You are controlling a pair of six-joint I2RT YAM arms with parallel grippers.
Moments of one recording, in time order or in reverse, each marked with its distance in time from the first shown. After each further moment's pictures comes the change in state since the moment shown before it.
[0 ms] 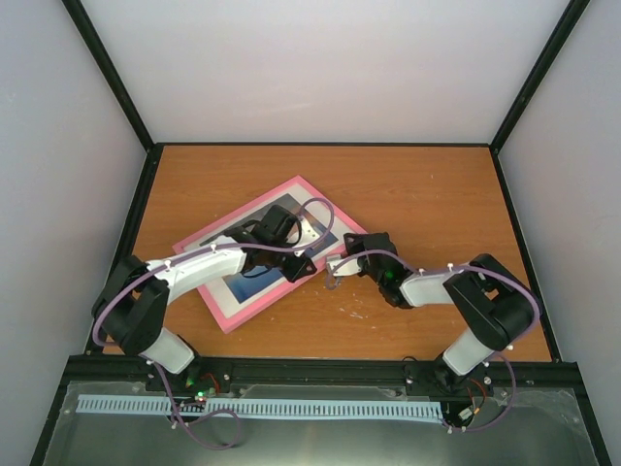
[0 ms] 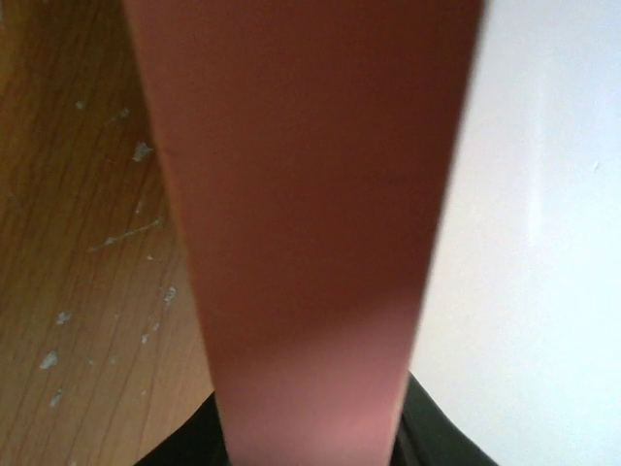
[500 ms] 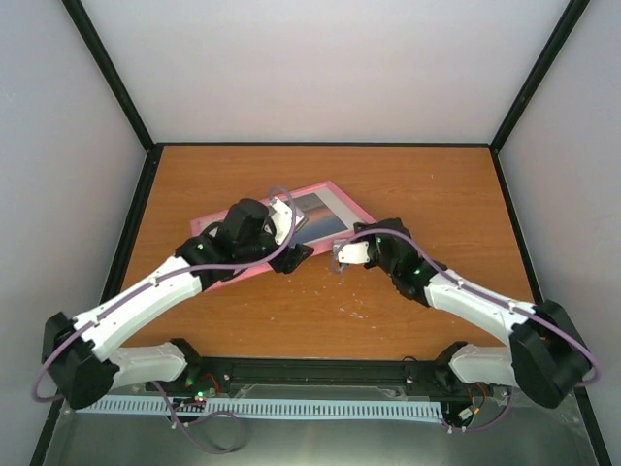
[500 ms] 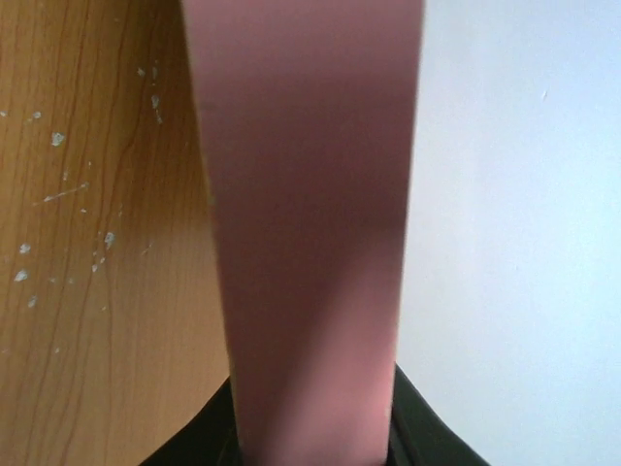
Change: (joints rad) left arm -0.021 -0.344 0.004 -0.003 -0.133 -0.058; right arm 0.008 -0.353 0.090 -0.441 0.026 0.163
